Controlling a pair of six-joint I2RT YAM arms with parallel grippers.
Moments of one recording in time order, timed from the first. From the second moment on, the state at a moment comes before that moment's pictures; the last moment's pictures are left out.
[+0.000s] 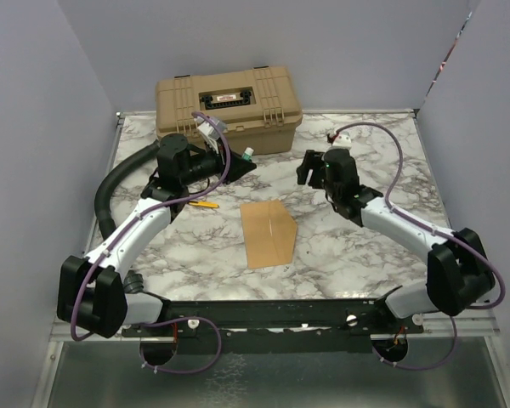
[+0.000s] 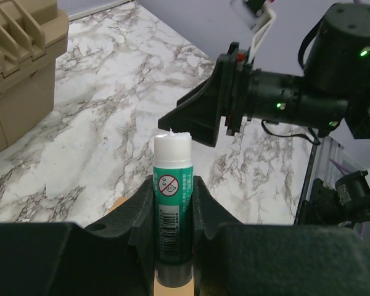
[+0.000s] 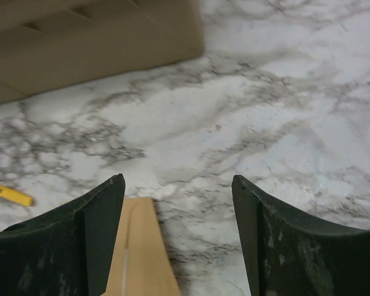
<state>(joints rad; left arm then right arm) -0.35 1.30 0.97 0.25 0.73 -0.32 0.53 1.46 0.87 0.13 0.32 0.40</state>
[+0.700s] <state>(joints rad) -0.35 1.33 1.01 0.49 0.83 -0.53 0.52 1.46 1.25 0.40 -0.62 0.83</state>
